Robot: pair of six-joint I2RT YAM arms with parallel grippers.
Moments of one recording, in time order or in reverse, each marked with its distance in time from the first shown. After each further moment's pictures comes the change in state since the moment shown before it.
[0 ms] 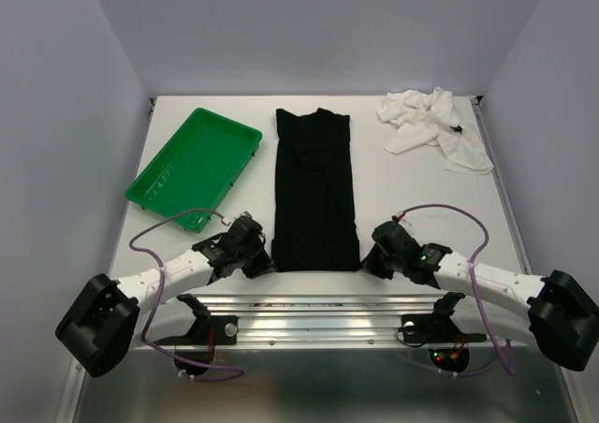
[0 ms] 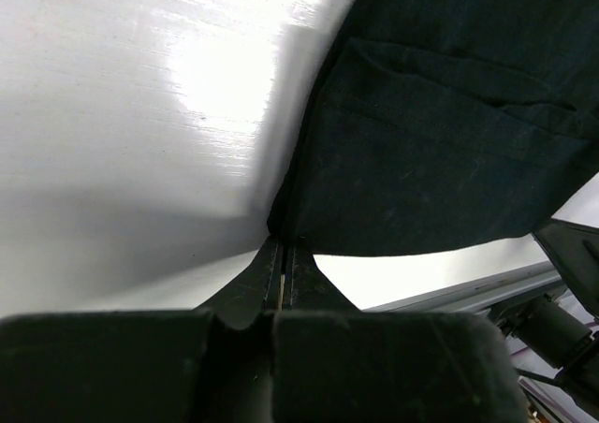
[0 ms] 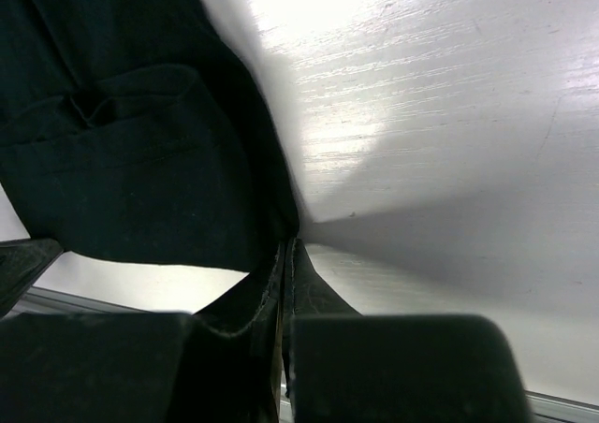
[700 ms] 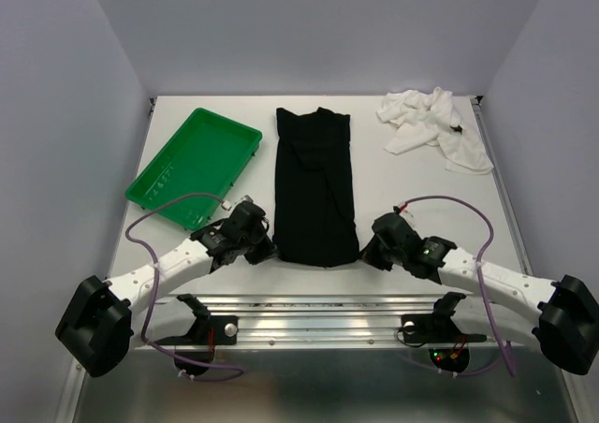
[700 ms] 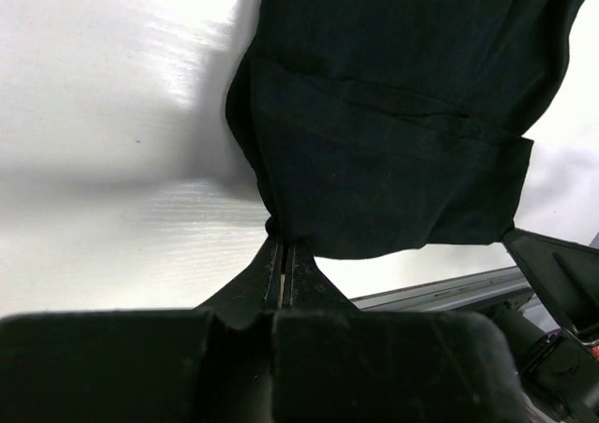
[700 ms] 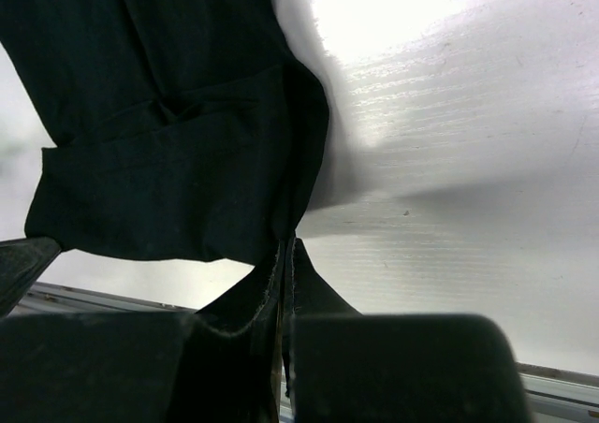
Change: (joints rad) left arm 0.000 -0.016 0.152 -0.127 -0.047 0.003; right arm 0.000 -0.036 0.091 -0.079 0.037 0.006
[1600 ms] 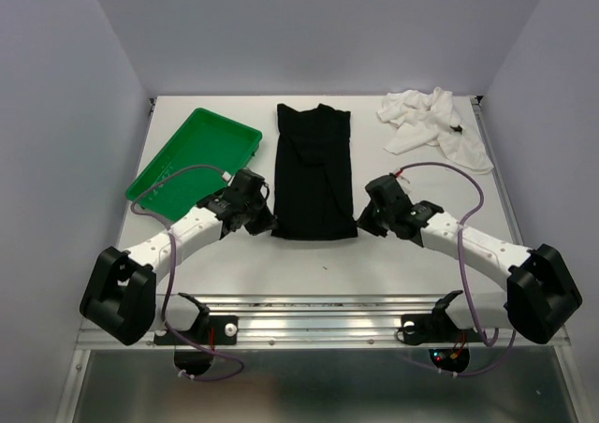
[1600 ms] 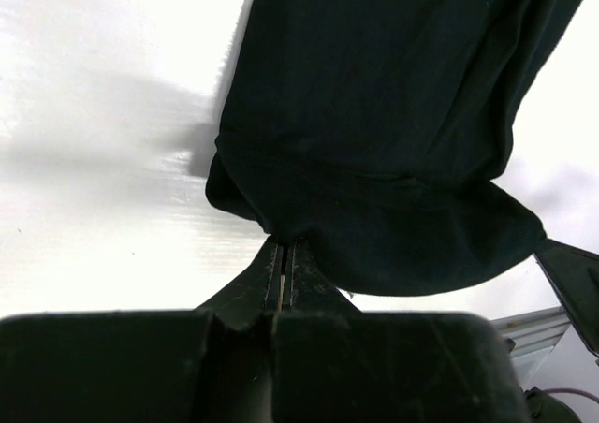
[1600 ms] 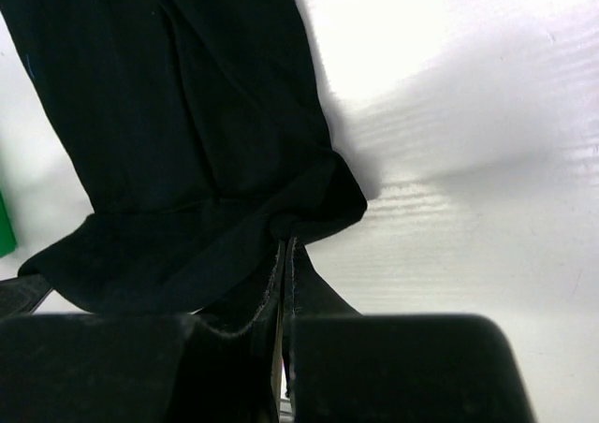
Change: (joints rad) left arm 0.144 0.209 0.245 -0.040 0.004 0.134; right arm -0.153 0.232 0.269 -0.036 0.038 -0.144
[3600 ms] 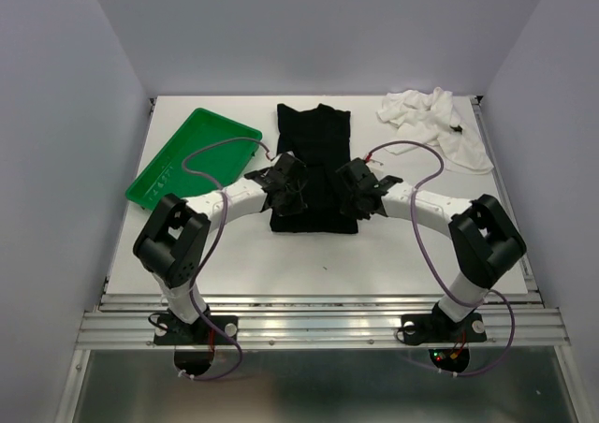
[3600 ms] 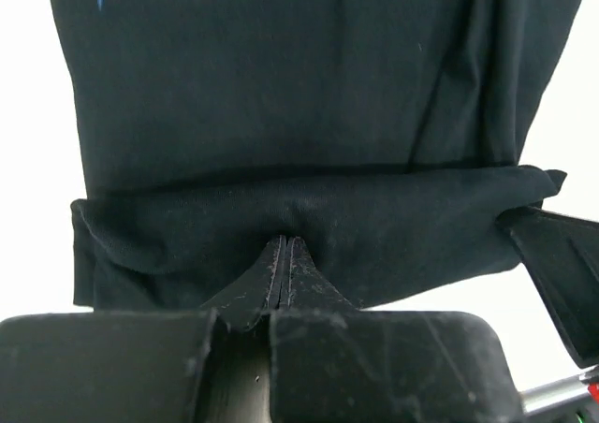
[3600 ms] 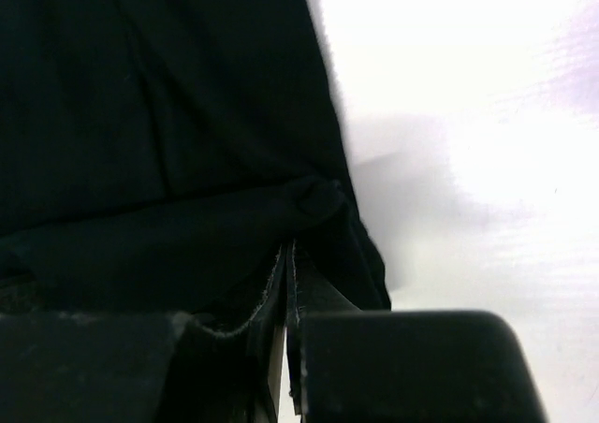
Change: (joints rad) left arm -0.116 0.414 0.313 0.053 -0.081 0.192; right arm 0.008 0.395 0.286 -0.032 0.073 -0.161
